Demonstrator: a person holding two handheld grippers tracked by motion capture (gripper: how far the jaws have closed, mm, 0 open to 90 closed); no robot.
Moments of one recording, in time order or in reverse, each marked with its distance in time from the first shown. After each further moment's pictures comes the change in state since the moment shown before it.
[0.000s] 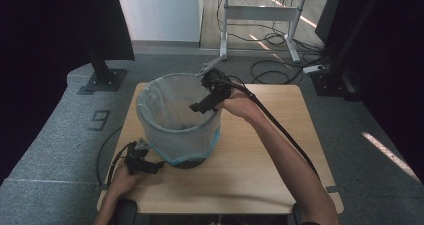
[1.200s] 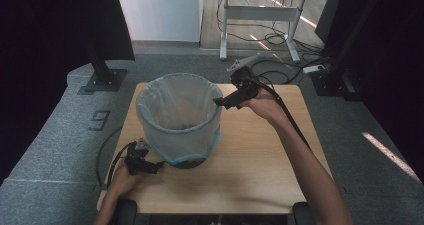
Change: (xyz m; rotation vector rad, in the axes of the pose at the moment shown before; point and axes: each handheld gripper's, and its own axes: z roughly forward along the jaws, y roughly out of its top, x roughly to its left) left arm 0.000 0.000 0.000 0.001 0.000 0.001; right arm -0.031 -0.046 -0.045 -0.080 -0.097 0.115
